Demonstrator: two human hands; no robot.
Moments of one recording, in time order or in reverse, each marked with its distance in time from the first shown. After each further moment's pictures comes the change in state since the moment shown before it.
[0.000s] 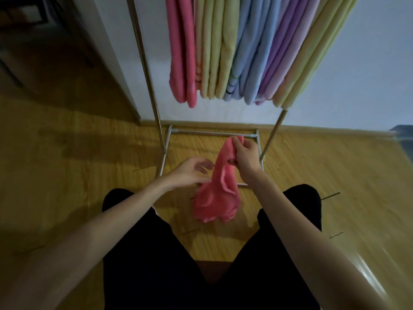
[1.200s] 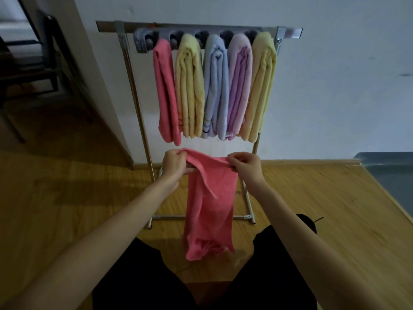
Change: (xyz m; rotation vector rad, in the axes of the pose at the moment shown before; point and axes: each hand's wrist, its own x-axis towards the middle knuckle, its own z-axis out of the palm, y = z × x) left_hand -0.033 0.125 0.006 -0.463 0.644 0.015; right_hand -0.058 -0.064 -0.077 -0.075 0.003 -0.299
